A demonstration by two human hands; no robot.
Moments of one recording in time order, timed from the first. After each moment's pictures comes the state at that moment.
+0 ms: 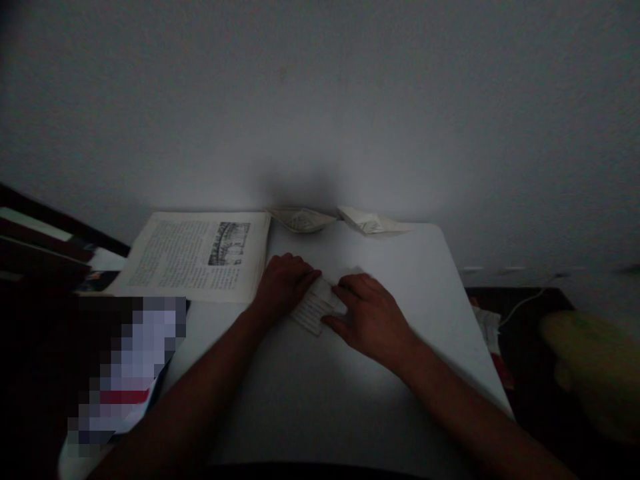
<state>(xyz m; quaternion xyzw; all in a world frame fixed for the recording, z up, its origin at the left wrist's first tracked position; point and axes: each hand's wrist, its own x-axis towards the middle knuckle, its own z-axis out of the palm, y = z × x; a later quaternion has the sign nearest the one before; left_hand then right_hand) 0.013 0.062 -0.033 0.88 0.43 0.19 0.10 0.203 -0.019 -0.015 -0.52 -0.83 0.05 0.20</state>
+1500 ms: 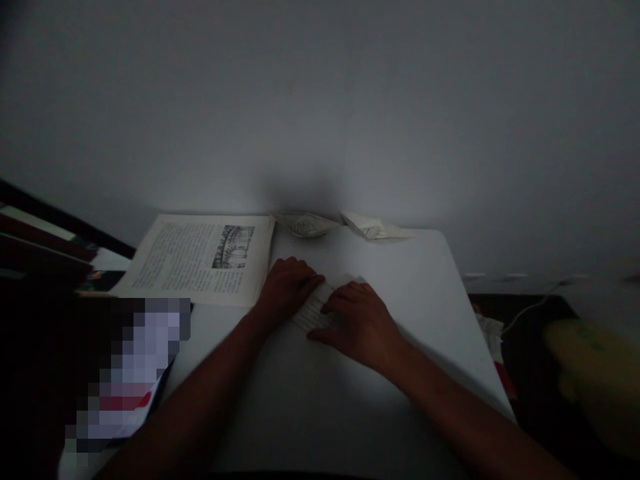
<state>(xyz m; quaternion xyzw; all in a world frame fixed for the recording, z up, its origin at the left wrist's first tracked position) 0.012 0.063 -0.031 0.87 0.43 0.19 0.12 0.185 -0.014 -0.011 -0.49 -0.82 0.13 0.25</state>
